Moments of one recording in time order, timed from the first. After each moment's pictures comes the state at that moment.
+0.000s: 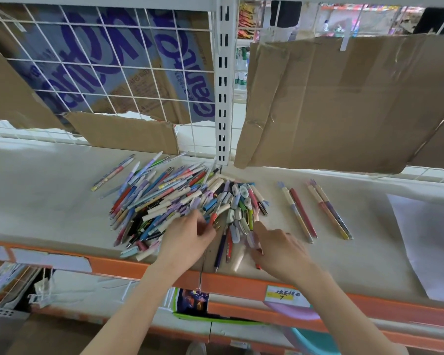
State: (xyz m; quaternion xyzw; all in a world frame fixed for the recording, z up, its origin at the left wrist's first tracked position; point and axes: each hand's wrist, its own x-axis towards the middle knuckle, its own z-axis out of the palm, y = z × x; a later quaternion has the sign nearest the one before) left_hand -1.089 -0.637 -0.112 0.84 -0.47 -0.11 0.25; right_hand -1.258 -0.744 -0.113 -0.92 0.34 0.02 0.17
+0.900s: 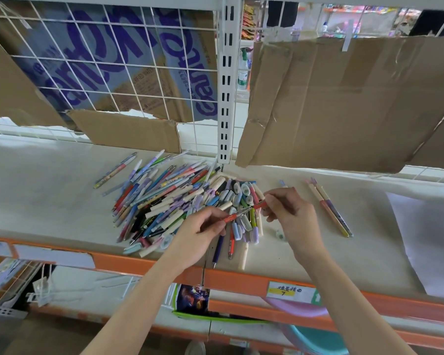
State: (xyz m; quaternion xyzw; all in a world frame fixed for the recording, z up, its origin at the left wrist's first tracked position) left_hand -1.100 -0.631 -0.098 0.69 -0.45 -0.33 0.46; right_hand -1.249 -0.758 -0.095 -0.65 0.34 -0.39 0.55
